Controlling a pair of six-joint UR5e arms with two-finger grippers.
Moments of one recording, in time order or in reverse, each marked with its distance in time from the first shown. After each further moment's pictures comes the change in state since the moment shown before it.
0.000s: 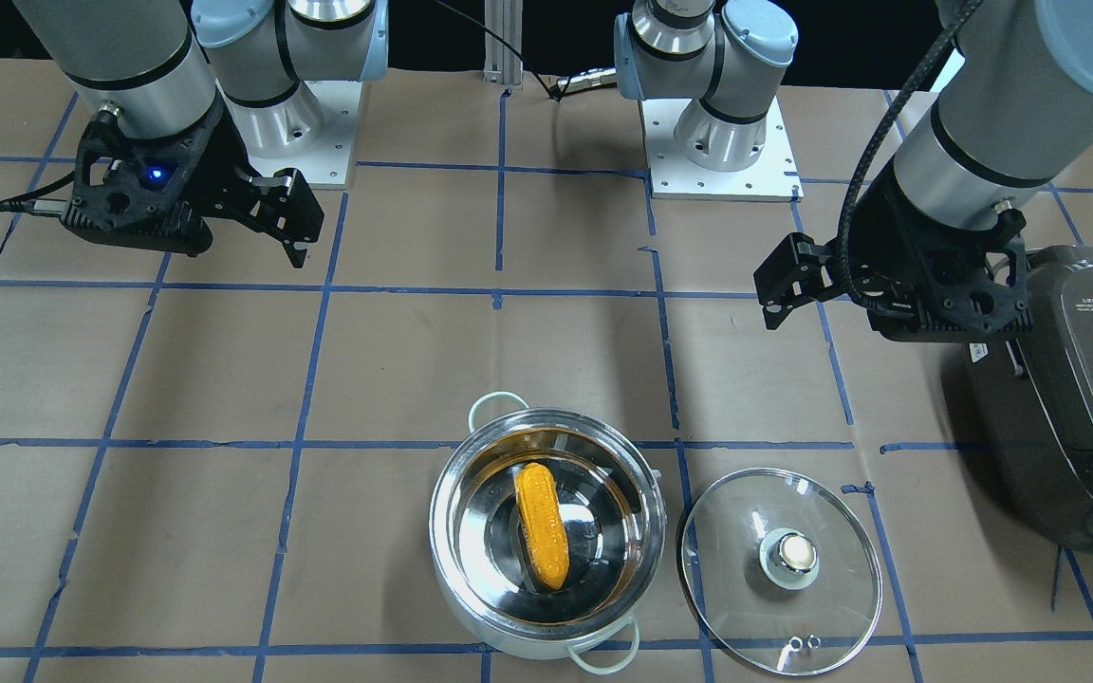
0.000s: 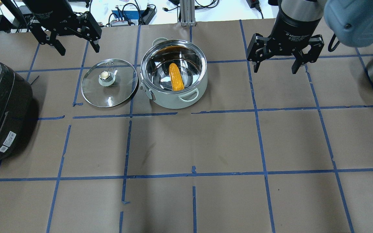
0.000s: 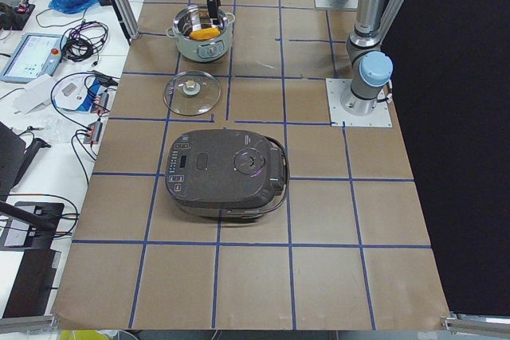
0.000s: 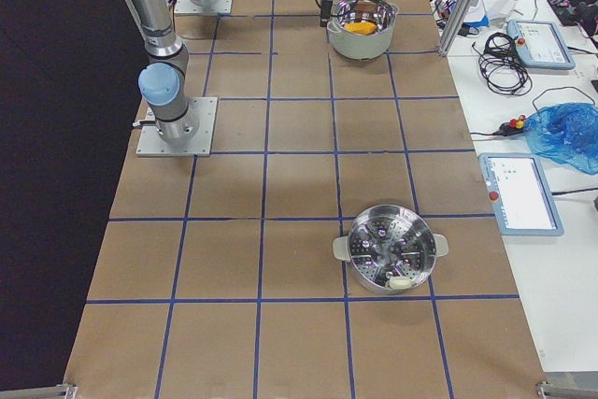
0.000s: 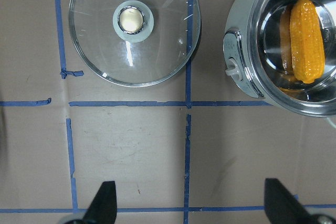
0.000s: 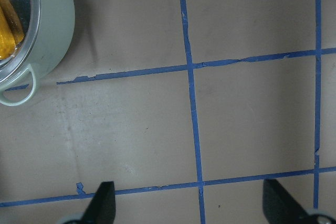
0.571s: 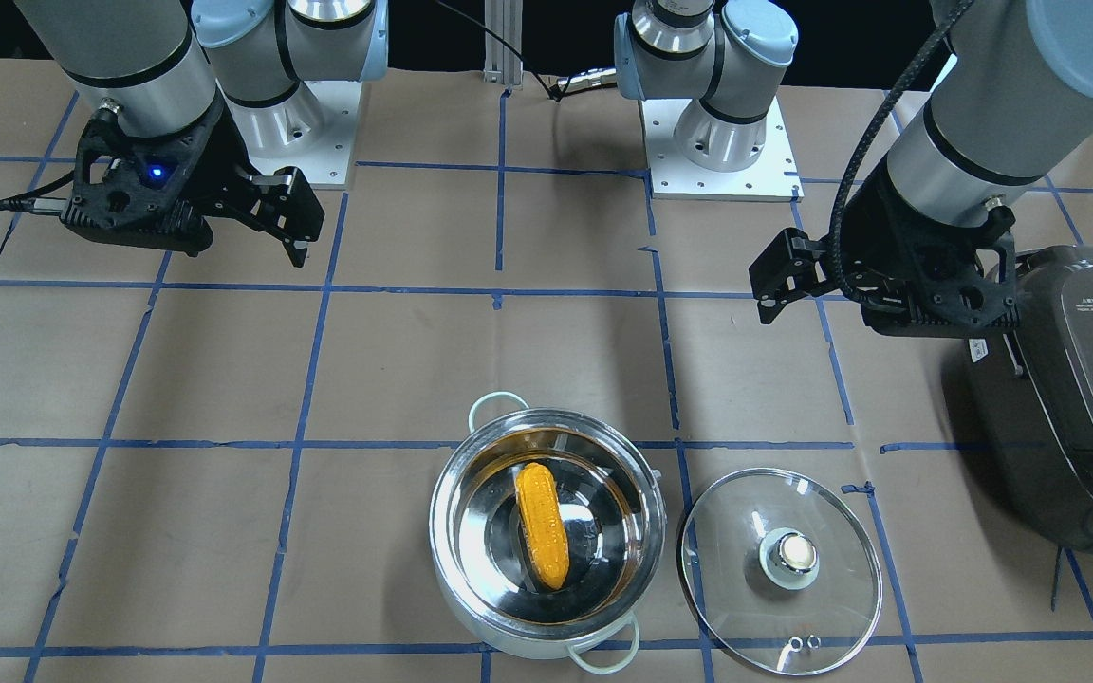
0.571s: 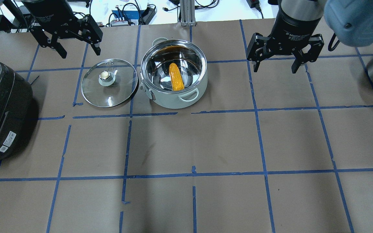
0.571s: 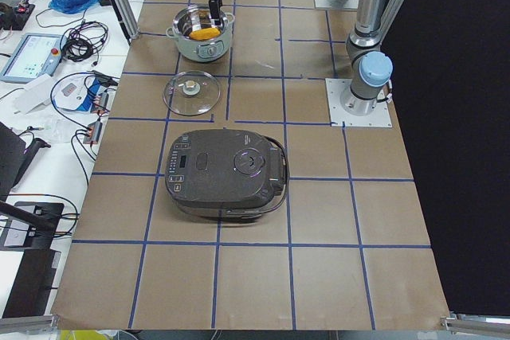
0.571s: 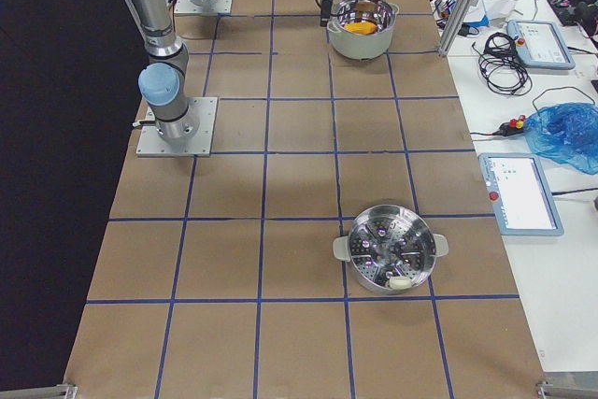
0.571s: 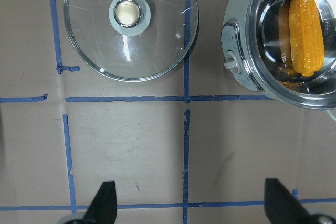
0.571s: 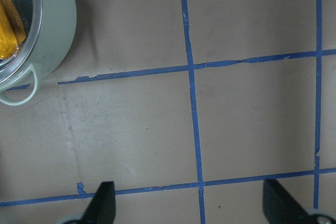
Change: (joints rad) left arm 0.001 0.015 -0.032 0.003 -0.002 0.009; right arm -0.001 -0.001 -0.001 -0.001 0.000 -0.009
